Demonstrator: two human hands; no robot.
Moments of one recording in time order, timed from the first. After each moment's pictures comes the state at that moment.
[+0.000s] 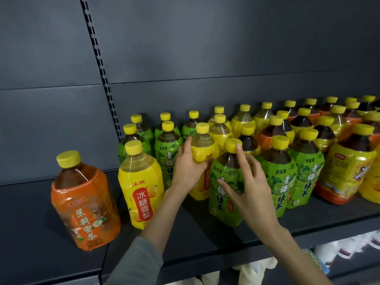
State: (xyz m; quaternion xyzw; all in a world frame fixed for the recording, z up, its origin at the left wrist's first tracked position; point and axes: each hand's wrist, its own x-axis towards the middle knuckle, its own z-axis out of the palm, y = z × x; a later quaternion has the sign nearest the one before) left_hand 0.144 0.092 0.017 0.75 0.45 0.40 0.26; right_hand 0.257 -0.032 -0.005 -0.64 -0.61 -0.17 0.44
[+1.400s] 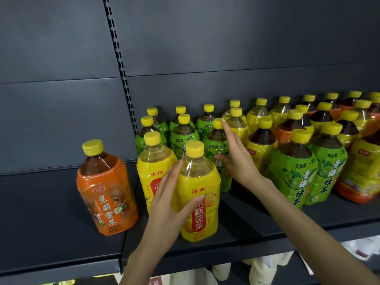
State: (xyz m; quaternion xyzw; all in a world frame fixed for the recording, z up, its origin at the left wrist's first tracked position) left_hand 0.030 -0.001 -0.009 0.77 0.35 0.47 0.26; right_hand 0.246 0.047 0.019 -0.62 -0.68 -0.01 0.39
